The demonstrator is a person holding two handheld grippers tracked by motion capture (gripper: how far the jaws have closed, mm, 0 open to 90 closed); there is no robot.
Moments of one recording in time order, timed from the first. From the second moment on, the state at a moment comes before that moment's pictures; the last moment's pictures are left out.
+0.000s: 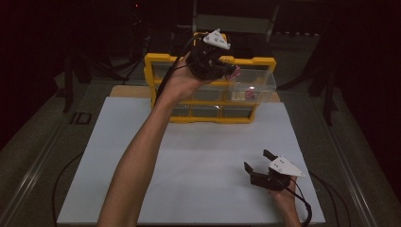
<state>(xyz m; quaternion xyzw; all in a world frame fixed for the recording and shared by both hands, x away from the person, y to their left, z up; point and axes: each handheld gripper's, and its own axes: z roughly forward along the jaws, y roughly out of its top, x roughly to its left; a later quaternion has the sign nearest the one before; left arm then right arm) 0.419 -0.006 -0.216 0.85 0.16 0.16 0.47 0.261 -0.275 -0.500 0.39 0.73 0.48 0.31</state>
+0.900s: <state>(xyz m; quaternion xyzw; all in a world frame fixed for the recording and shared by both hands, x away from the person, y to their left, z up) 0.430 -0.036 -0.212 0.85 0.15 0.16 0.47 0.260 -0.276 -0.499 0.39 0.72 0.48 0.31</state>
